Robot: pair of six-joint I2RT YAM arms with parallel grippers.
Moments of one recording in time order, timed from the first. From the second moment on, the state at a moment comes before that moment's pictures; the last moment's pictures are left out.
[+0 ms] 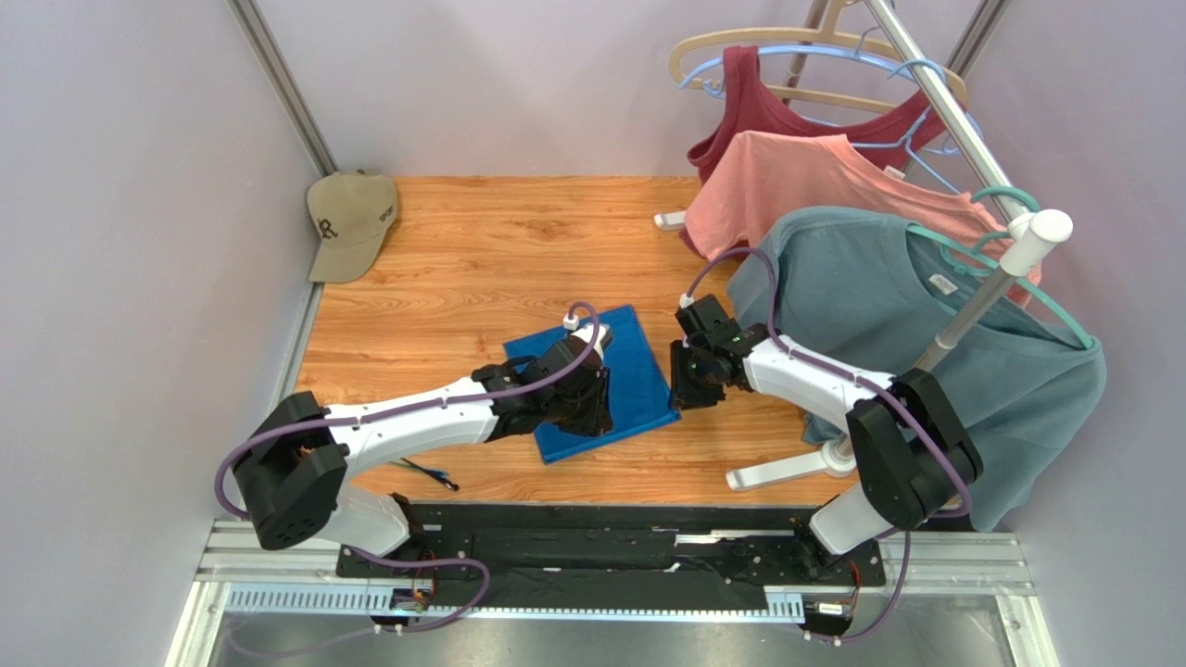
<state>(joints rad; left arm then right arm) -0.97 1.40 0.85 -0.29 -0.04 -0.69 0.57 1.53 0.88 -0.49 -0.07 0.54</state>
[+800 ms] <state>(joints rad) -0.97 1.40 0.88 -0.30 -0.05 -0.66 0.57 1.54 0.87 -0.48 -0.12 0.55</state>
